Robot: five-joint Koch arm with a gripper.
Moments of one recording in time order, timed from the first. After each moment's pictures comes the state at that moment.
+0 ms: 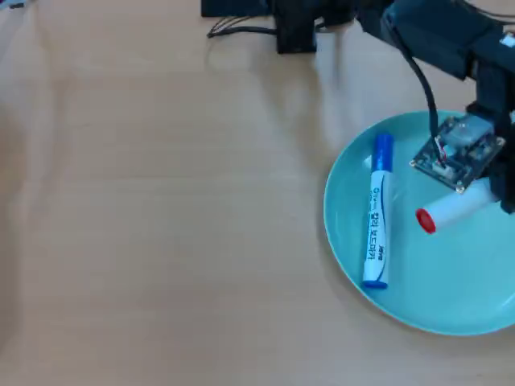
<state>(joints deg) 55.8 49.6 21.9 79.3 9.2</state>
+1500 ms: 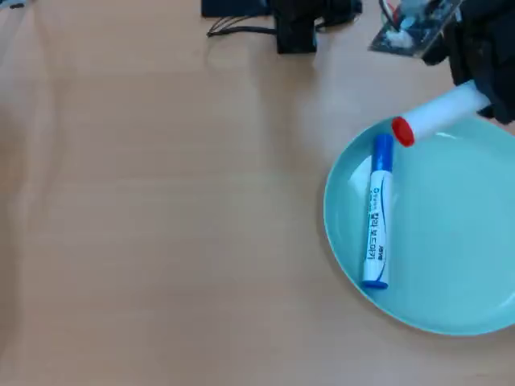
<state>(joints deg) 56.9 79.7 41.0 80.3 6.7</state>
